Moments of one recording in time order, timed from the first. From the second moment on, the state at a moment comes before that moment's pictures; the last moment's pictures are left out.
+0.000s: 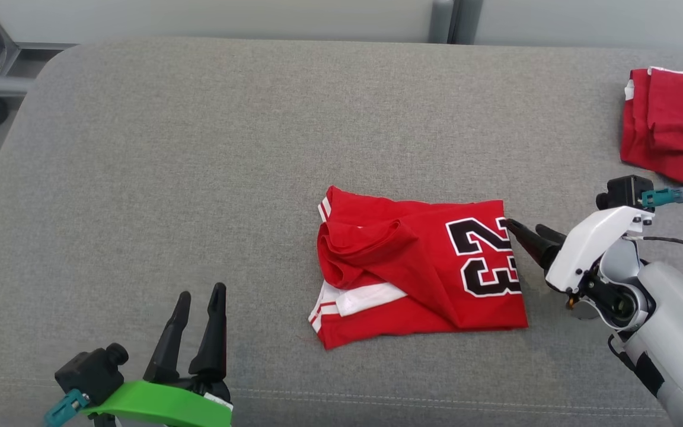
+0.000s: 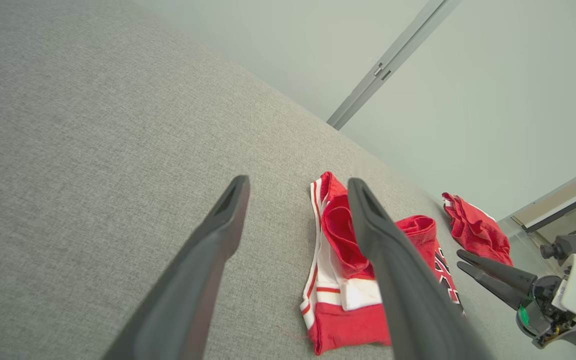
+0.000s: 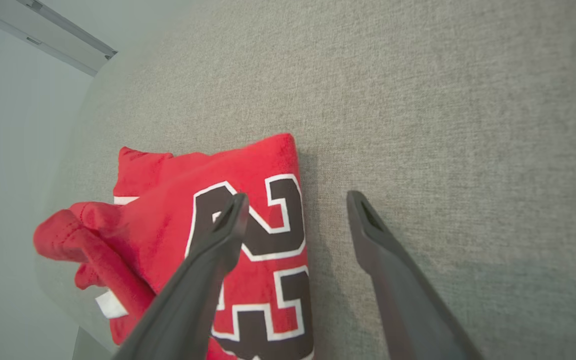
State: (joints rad) left arm 0.09 0.11 -0.31 -0.04 -0.84 0.02 -0.22; right arm -0.45 -0.36 0.56 0.58 1.05 0.05 0.24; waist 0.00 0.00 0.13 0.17
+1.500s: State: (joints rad) left arm 0.08 0.12 -0.30 -0.02 -0.84 0.02 -0.22; right arm -0.55 -0.42 0.51 0.55 1.07 0.11 0.17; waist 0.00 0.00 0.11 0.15
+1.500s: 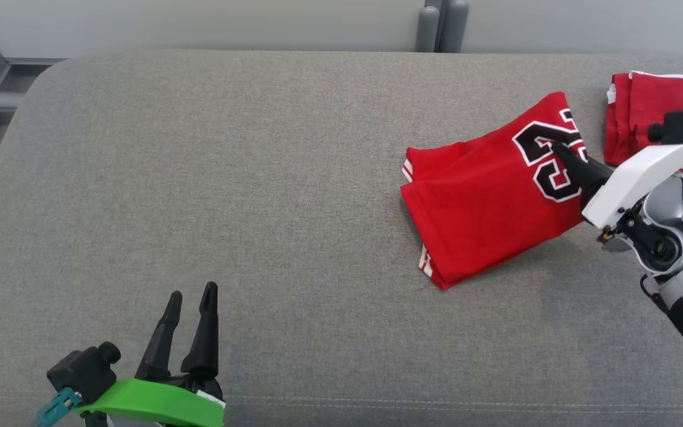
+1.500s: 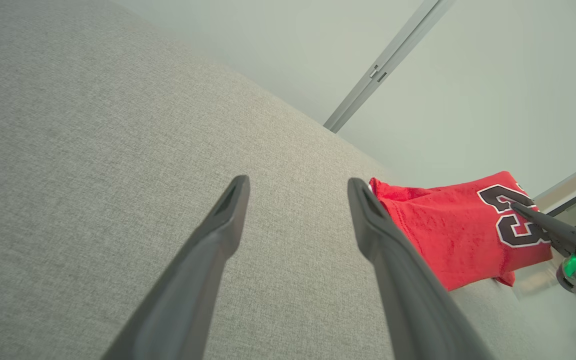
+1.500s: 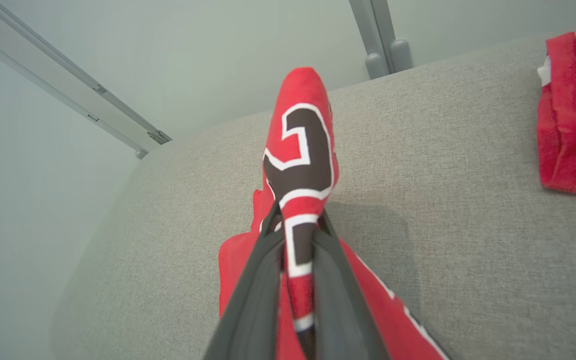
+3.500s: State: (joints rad) left arm -0.01 0.16 -0.30 -0.11 -0.79 0.04 -0.17; right arm -1.11 -0.83 0.62 0.69 0.69 0.00 0.43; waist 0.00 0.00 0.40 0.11
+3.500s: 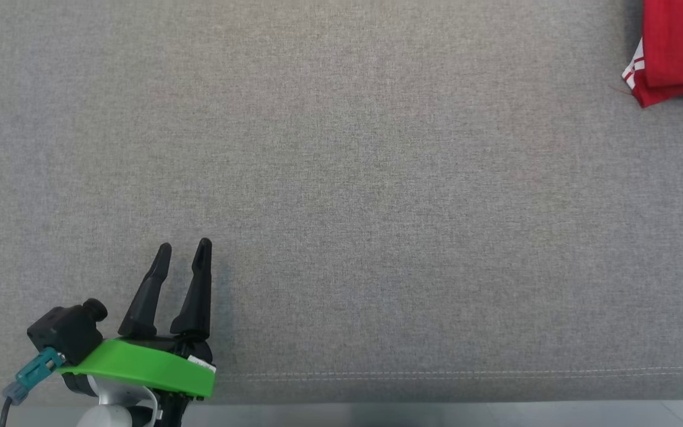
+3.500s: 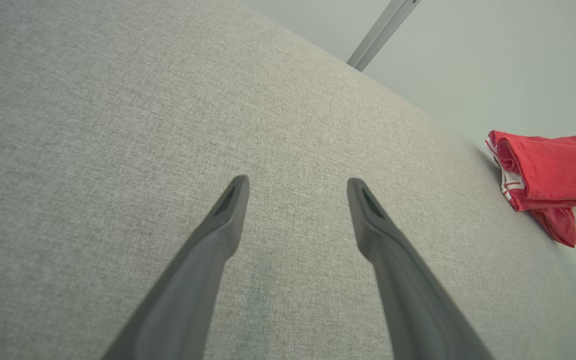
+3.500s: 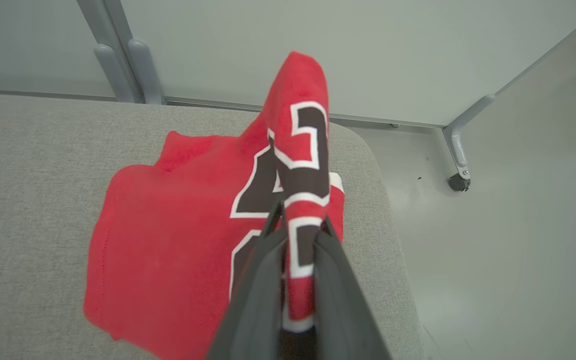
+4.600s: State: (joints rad) left arm -0.01 0.20 -0.26 -0.16 -0.76 0.07 -0.15; right arm -0.99 -0.76 0.57 0.91 0.65 -0.11 0.18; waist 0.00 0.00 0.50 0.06
